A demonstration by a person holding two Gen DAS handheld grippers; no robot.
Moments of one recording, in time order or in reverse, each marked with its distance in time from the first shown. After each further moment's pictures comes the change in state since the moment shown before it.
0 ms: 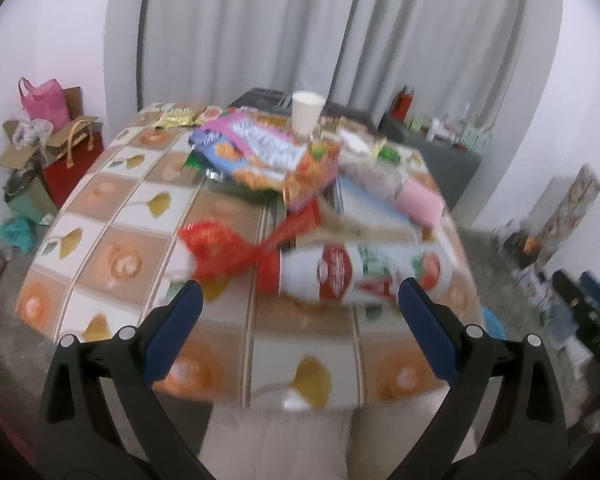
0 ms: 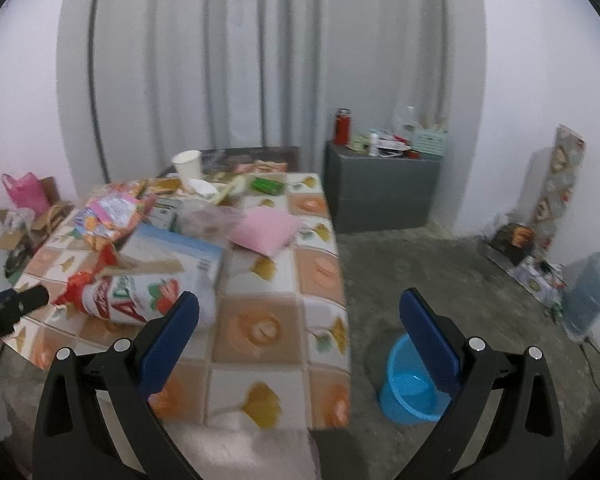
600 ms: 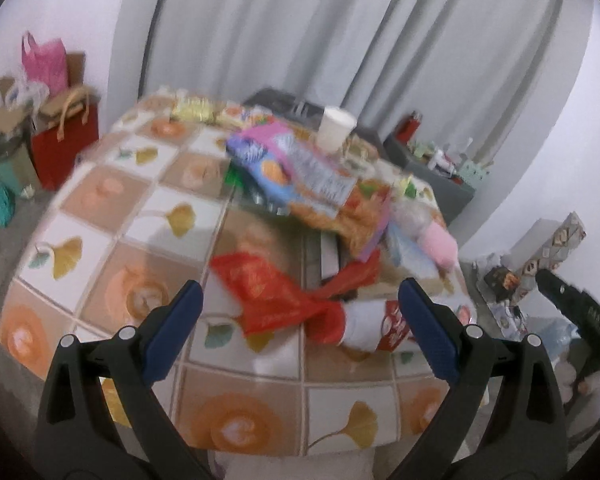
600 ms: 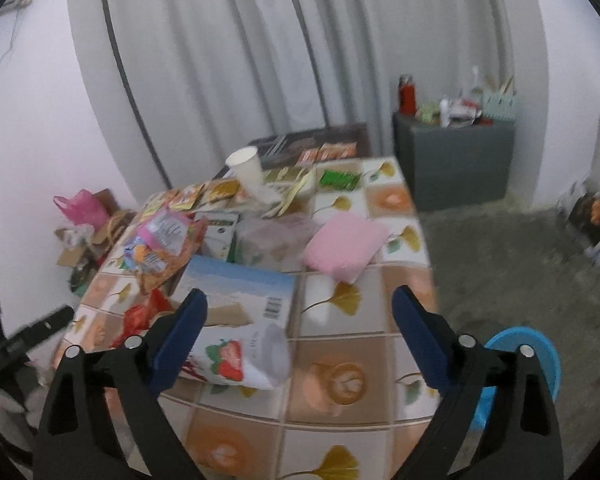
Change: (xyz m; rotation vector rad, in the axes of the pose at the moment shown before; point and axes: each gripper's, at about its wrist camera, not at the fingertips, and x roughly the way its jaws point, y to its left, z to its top) left arm 0.029 0.078 0.030 -0.131 0.045 -0.084; right arm 0.070 0.008 0.044 0.108 0.132 0.300
